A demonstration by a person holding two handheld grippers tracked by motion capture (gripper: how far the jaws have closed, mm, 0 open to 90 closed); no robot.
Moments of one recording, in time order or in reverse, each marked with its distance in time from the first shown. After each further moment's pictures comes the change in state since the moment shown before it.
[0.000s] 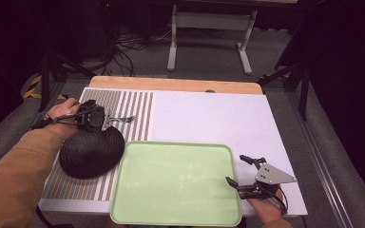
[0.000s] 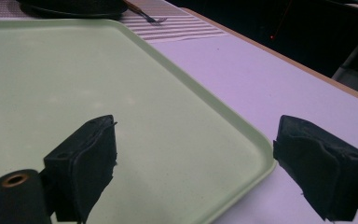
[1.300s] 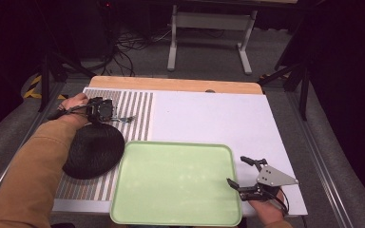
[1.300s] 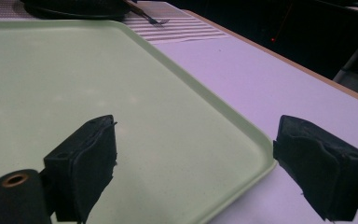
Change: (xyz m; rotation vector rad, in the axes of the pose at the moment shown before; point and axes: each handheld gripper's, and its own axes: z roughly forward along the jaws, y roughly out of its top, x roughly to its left) left arm 0.022 0.015 0.046 0.038 -0.135 -0.045; right arm 0.002 -0.002 -0.004 -0.010 0.005 -0.005
